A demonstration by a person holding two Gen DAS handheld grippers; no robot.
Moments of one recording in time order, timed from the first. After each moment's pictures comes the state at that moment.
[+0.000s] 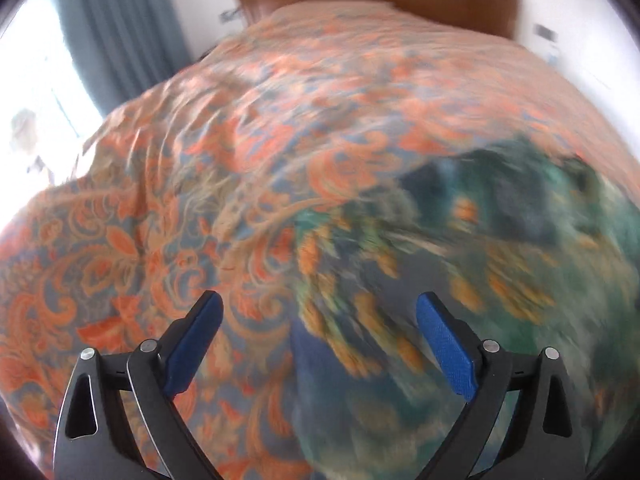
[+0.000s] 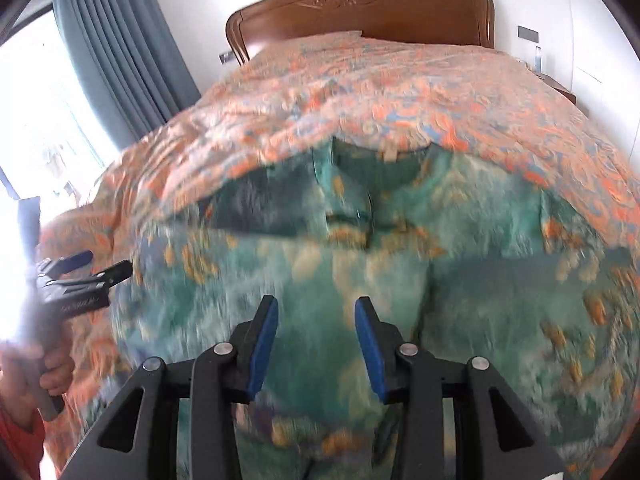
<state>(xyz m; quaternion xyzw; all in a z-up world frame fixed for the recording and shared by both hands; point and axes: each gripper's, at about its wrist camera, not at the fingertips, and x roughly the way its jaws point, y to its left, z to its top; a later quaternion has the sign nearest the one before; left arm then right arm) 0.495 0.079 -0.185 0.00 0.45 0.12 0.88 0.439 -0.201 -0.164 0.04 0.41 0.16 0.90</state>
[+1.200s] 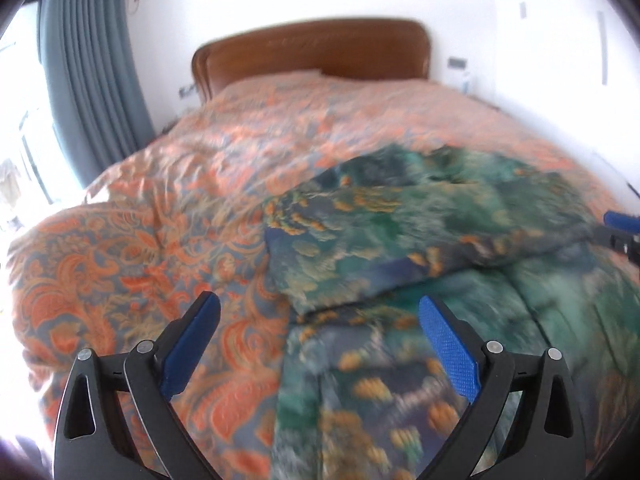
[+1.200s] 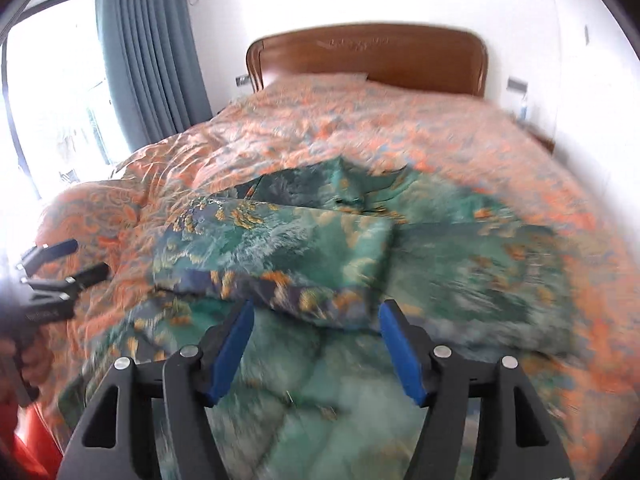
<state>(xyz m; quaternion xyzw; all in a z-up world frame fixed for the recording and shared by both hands) 0.249 0.039 -0.128 0.06 0.32 -0.01 0.95 0.250 -0.225 -0.121 -0.02 0.33 0.13 0.93</state>
